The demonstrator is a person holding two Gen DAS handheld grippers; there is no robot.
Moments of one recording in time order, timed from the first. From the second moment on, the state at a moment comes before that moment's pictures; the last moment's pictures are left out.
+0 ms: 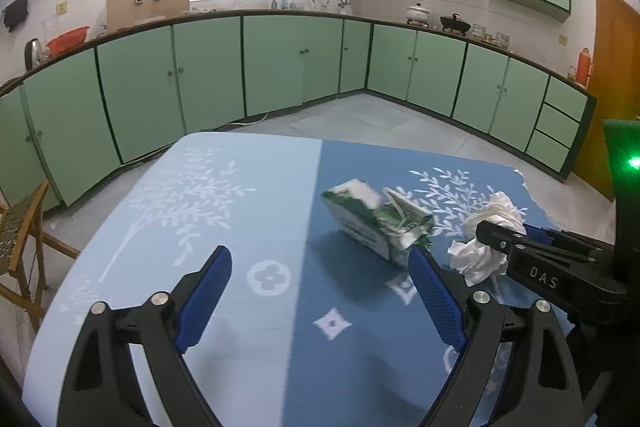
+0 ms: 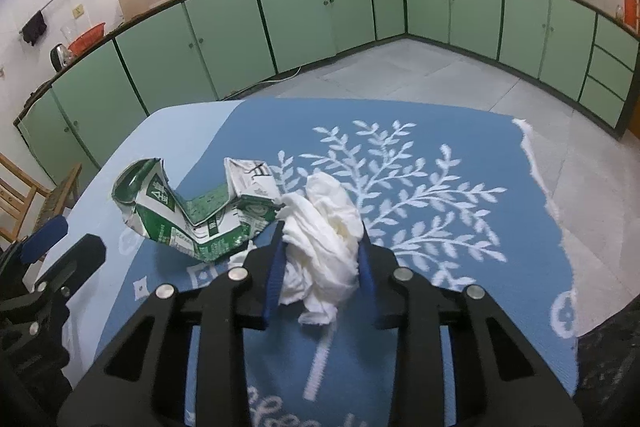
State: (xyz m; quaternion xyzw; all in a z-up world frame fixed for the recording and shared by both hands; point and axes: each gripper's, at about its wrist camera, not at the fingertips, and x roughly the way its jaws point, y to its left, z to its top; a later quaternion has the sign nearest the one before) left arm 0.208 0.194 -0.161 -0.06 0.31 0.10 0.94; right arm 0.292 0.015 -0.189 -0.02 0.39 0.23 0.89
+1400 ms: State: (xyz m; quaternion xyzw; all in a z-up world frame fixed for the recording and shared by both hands) left arm 0.229 0.161 -0.133 -0.07 0.32 0.10 0.94; right arm 0.262 -0.044 -0.142 0.00 0.35 0.21 0.91
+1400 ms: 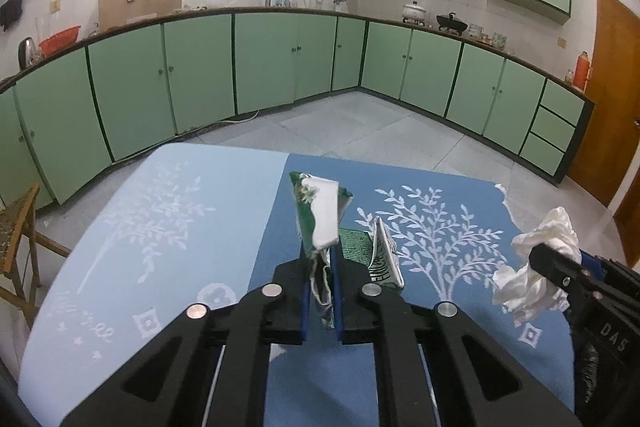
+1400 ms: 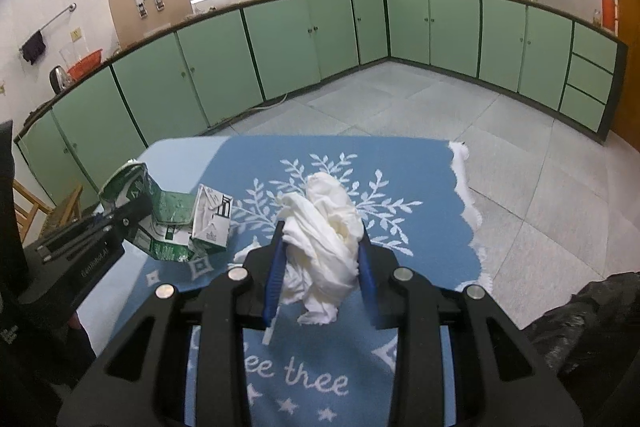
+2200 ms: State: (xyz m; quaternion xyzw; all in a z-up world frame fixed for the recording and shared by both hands) left arm 0.148 0.092 -0.056 -0.04 0.27 0.05 0.96; right arm 0.168 -0.110 -0.050 0.02 0.29 0.20 0.94
